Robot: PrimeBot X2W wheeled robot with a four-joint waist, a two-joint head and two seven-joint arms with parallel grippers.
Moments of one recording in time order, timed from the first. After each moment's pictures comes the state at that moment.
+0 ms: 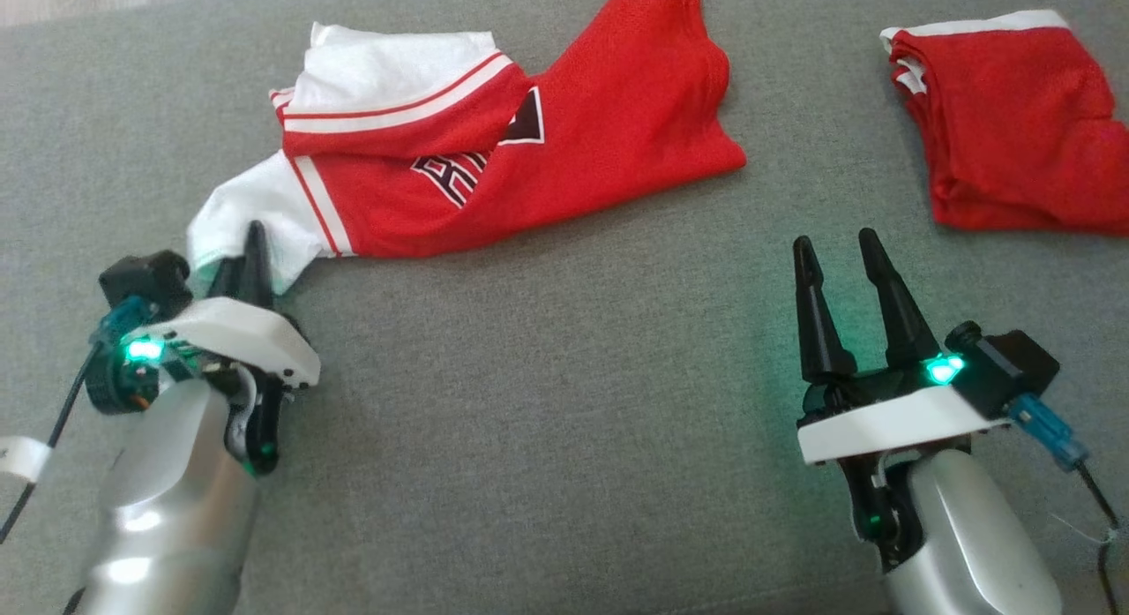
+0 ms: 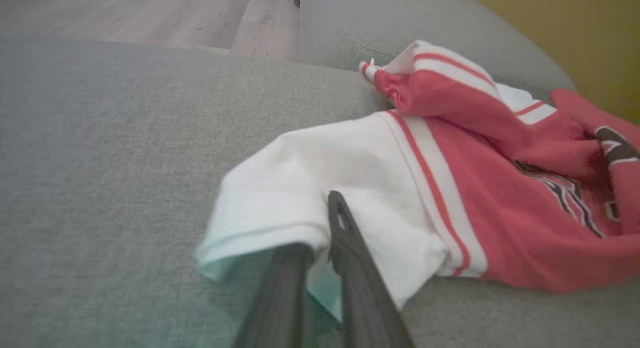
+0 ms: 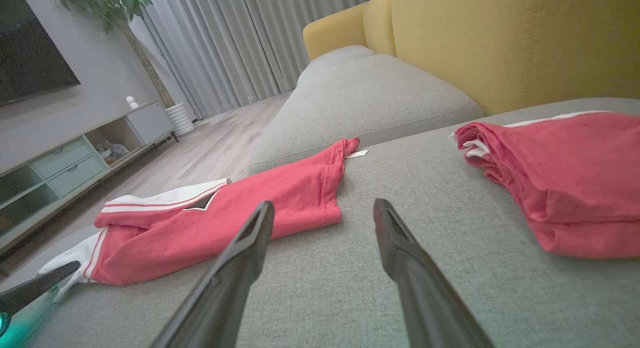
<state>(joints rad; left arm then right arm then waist) -0.61 0.21 -0.30 0.84 -0.58 -0.03 -0.10 -0.20 -0.05 0.19 0.24 0.33 0.13 -0.25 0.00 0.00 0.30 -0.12</state>
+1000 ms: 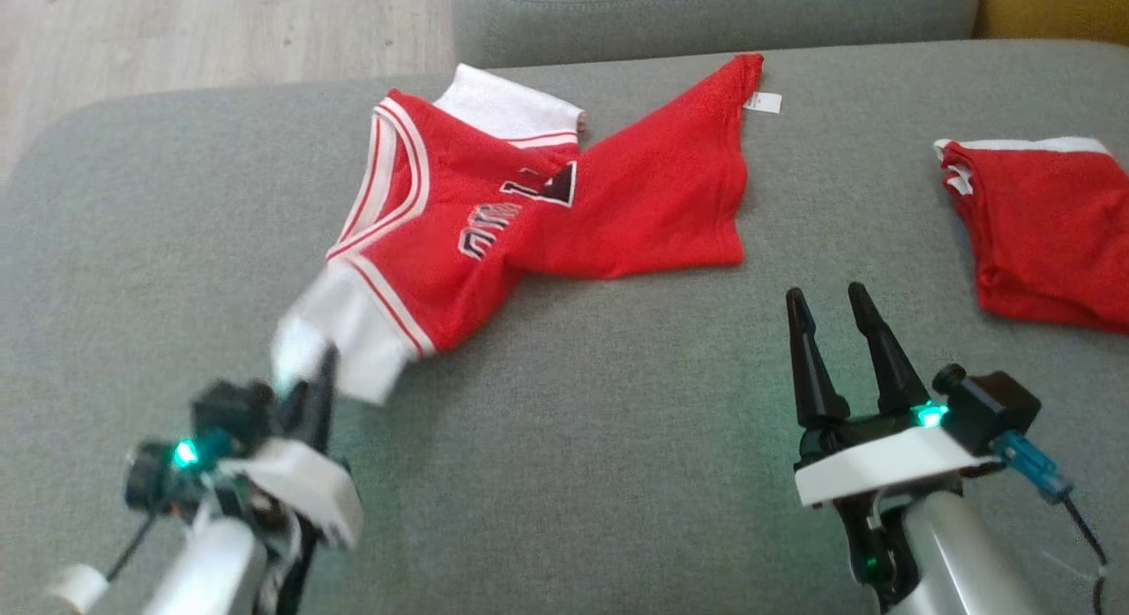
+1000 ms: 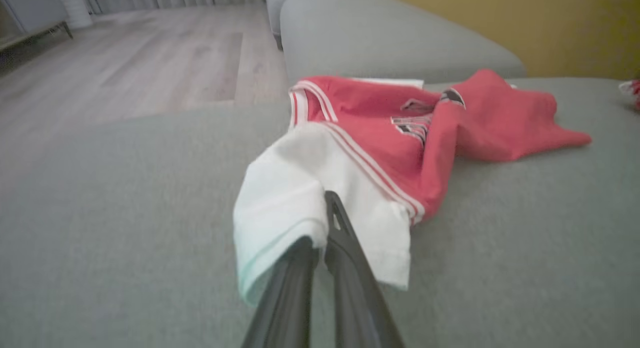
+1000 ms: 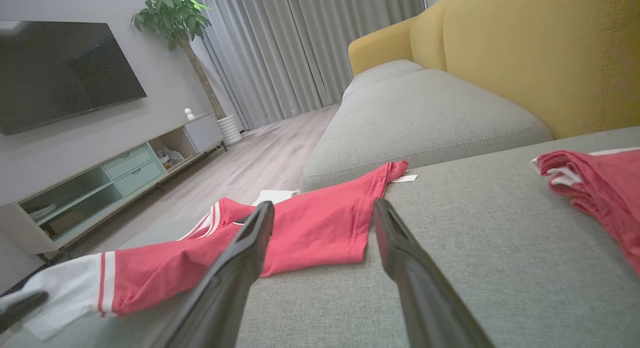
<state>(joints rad) -0.25 0.32 -0.41 0.34 -0.44 0.04 -0.01 -0.14 -0.05 0.20 0.28 0.35 0.13 -0.25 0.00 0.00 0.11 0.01</state>
